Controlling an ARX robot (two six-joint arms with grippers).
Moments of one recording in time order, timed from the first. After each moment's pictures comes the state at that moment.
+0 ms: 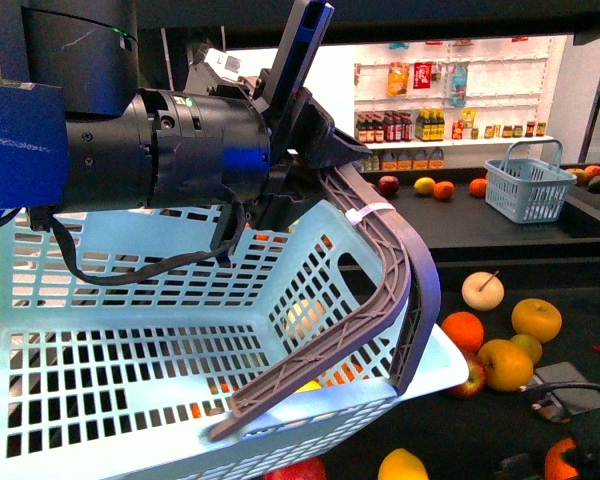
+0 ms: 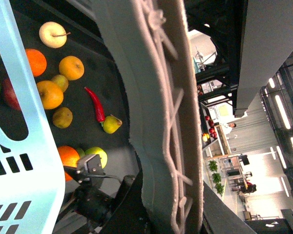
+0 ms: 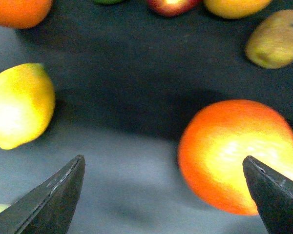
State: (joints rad) left arm -0.41 1.81 1.10 0.57 0.55 -0.97; right arm -0.05 2.43 0.94 0.74 -0.22 -0.22
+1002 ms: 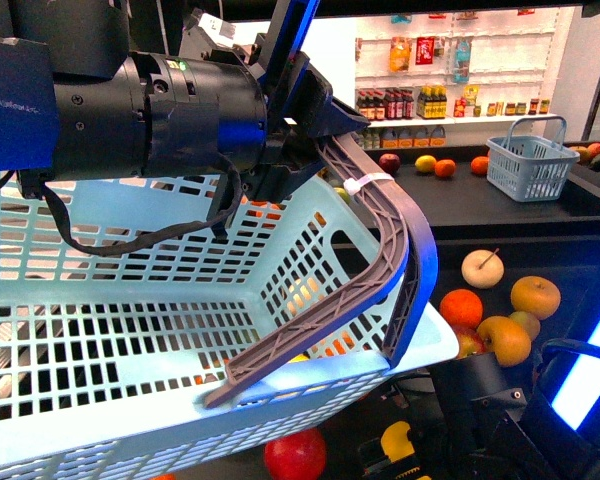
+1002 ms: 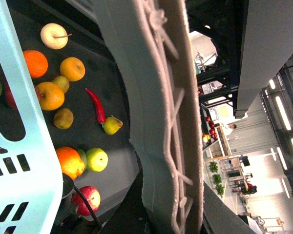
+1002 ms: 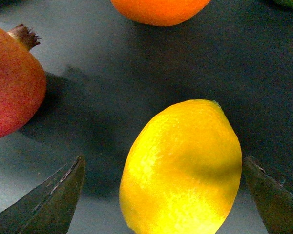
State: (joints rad) left arm -0.41 1.81 1.10 0.57 0.55 -0.97; right arm 0.23 2.71 1.32 0.62 -0.06 -0.09
